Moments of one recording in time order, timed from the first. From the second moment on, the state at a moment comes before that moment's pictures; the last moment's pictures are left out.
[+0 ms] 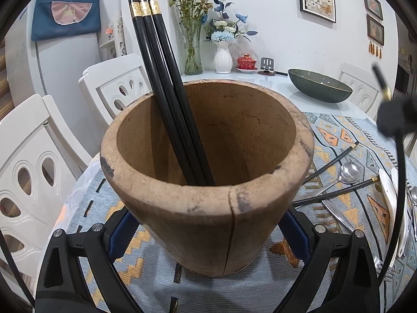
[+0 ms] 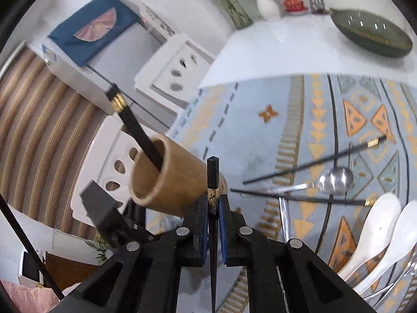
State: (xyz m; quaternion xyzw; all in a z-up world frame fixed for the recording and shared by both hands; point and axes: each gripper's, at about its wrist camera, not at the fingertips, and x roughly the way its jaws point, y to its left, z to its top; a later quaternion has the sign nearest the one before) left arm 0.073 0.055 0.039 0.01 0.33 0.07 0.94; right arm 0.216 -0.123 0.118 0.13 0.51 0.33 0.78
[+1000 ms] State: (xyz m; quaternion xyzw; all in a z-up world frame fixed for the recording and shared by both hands) left arm 0.072 0.054 0.037 0.01 0.33 0.06 0.94; right arm 0.217 -0.064 0.307 0.03 0.29 0.38 0.88
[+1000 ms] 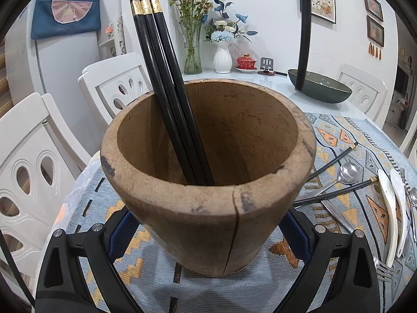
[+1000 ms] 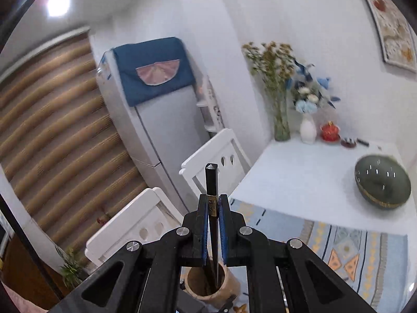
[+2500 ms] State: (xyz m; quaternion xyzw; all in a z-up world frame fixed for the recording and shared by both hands) left arm 0.072 0.054 0.035 0.01 0.33 0.06 0.94; right arm 0.255 -0.099 0.225 0.12 0.44 0.32 0.83
